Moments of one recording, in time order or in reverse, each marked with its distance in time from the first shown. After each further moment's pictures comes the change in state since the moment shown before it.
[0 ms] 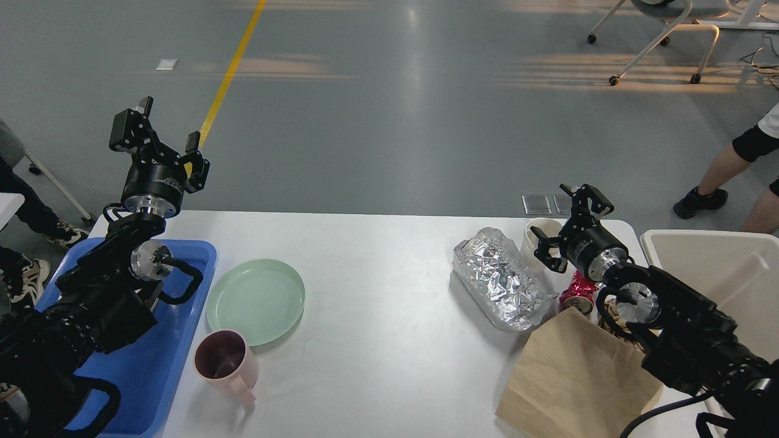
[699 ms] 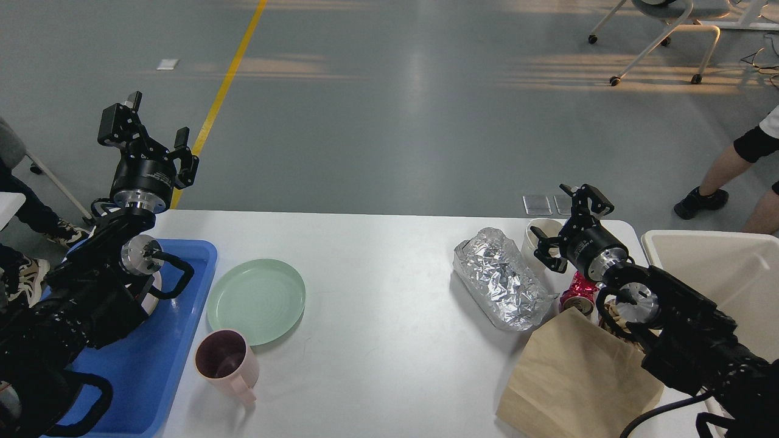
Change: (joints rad) left arm -0.037 0.025 0.023 -0.002 0.012 0.045 0.051; right arm 0.000 0.000 0.000 0.000 0.000 0.000 0.000
